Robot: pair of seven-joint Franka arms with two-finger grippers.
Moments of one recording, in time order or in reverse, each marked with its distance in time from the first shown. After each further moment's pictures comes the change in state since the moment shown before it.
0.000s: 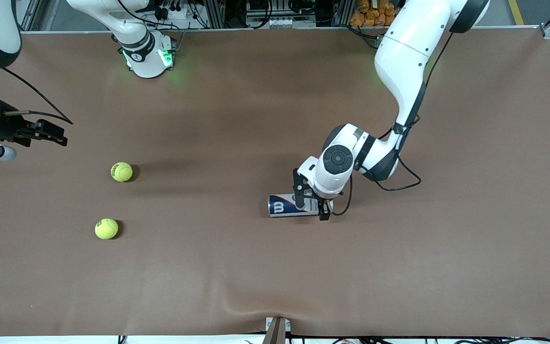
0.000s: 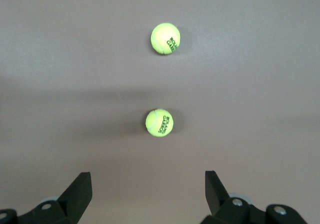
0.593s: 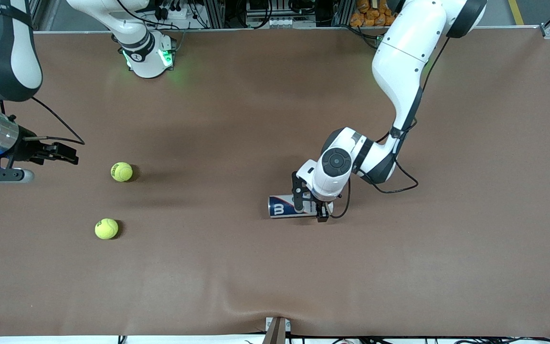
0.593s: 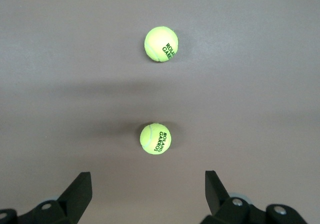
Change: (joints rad) left arm 0.002 0.023 0.006 0.030 0.000 0.028 0.000; right arm -0.005 0.101 -0.003 -0.020 0.000 0.101 0.000
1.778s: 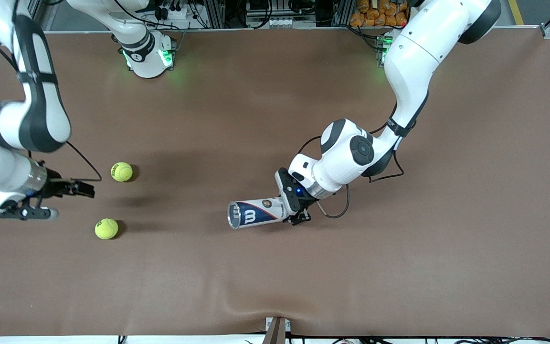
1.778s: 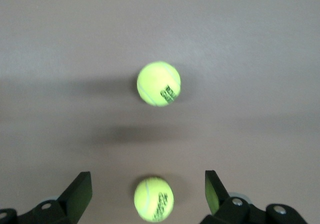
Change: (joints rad) left arm 0.257 -0.015 -0.392 -0.017 -0.281 0.393 0.036; right arm -0.002 0.282 0.000 0.081 0.043 0.234 0.001
